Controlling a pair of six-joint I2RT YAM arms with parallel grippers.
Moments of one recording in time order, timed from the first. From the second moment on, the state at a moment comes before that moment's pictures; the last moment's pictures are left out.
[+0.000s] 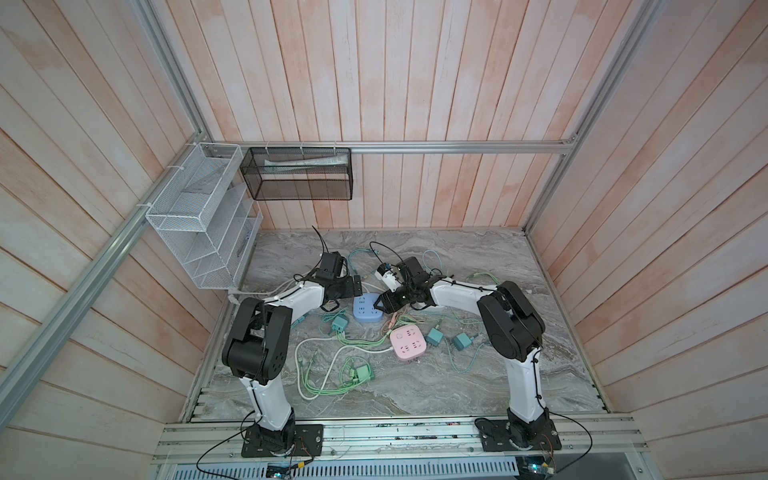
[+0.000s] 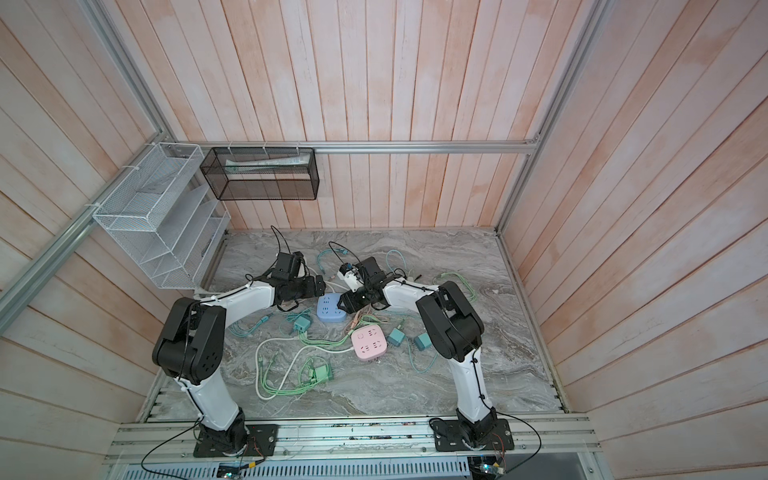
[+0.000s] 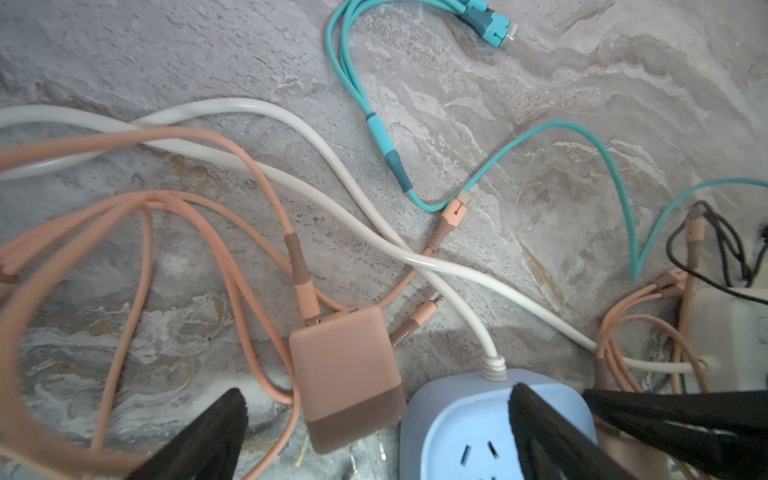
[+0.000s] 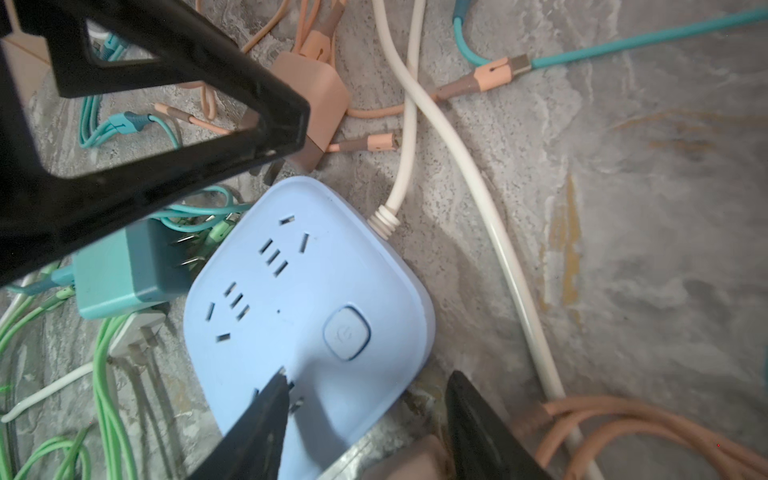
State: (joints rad) left arm -0.30 1.80 1.12 -0.23 0.07 -0.35; right arm 0.66 2.08 1.39 -0.21 -0.41 0.06
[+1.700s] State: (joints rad) left arm -0.71 1.98 1.39 -0.19 0.19 -0.02; right arm 0.23 1.28 0.64 -0.01 -0.28 0.21
